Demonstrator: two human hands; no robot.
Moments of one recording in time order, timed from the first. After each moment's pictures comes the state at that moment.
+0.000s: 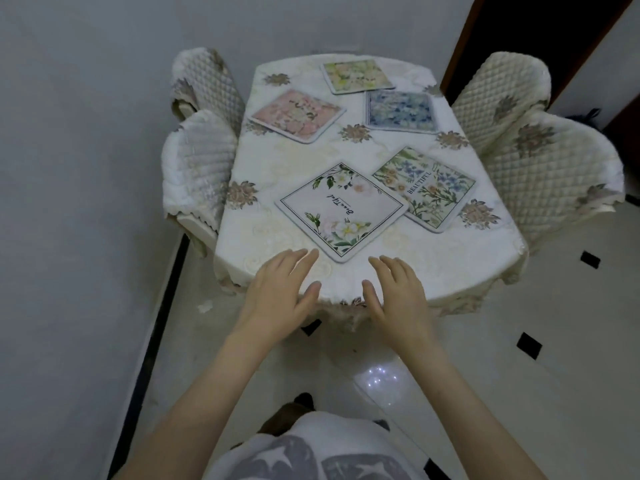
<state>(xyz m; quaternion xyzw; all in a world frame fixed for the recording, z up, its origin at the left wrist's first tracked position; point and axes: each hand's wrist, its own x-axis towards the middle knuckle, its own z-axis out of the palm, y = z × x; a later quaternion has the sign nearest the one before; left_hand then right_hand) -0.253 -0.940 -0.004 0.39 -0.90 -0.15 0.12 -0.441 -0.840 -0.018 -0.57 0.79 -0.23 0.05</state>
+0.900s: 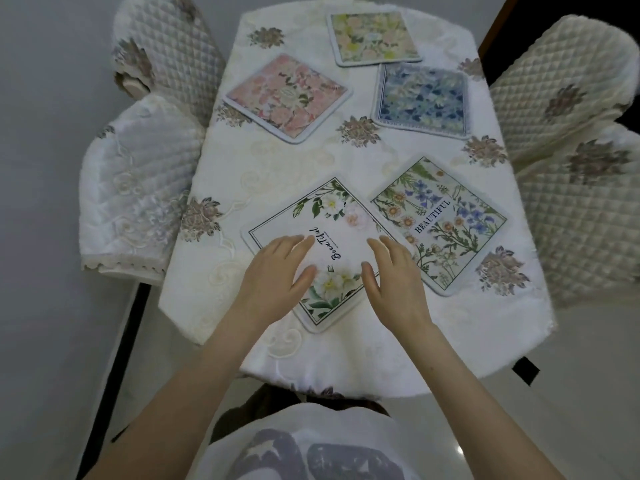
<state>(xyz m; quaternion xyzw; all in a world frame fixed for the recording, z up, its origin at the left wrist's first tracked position) -0.402 -1.140 -0.055 0.43 -0.88 -0.20 0.09 -0.601 -1.052 -0.058 -0.60 0.78 -0.18 0.10</state>
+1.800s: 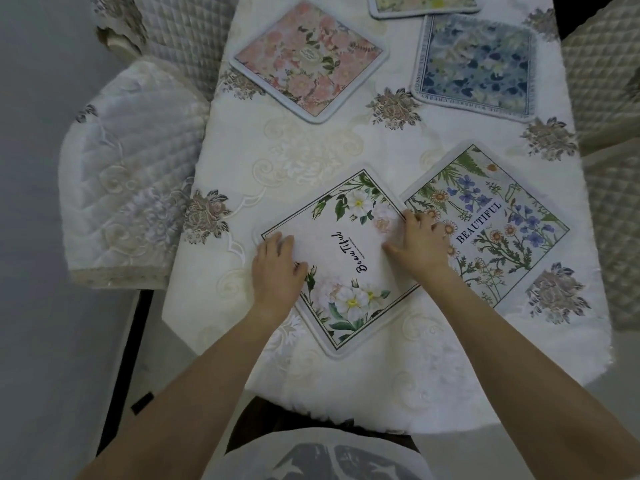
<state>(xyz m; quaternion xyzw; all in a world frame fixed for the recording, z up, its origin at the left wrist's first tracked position) -0.403 -1.213 -0.176 0.62 -0.75 -0.22 0.06 -0.659 -1.189 -0.141 -0.49 0.84 0.03 0.22</state>
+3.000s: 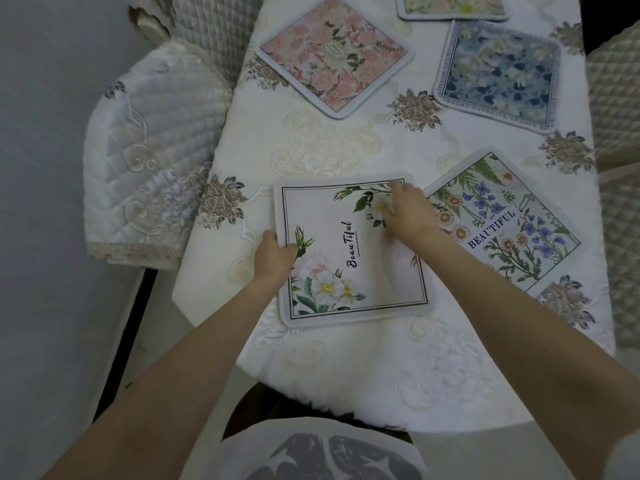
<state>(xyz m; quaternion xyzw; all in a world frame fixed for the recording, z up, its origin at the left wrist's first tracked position) -0.388 -1.234 -0.165 0.73 -0.49 -0.46 0.16 -0.637 -1.251 -0.129 -0.62 0.77 0.02 0.17</state>
